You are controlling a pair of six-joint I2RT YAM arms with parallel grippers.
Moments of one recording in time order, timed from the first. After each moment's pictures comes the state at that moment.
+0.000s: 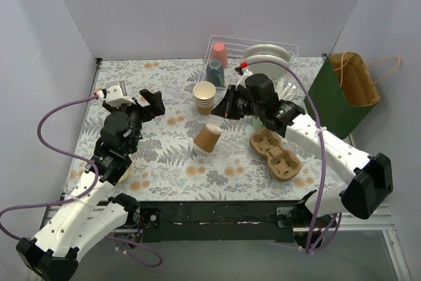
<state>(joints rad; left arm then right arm) -0.50 0.74 0.80 -0.05 -0.48 -0.38 0.72 1.40 1.28 -0.32 -0.22 0.72</state>
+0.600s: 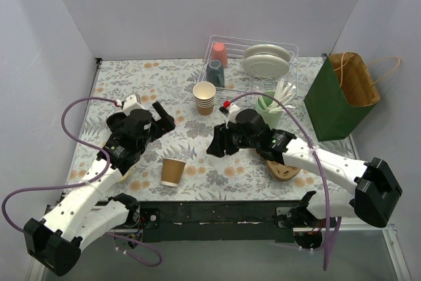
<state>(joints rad) -0.50 0.88 0.80 -0.42 -0.38 -0.75 0.89 1.28 0.90 -0.21 -0.19 0.55</state>
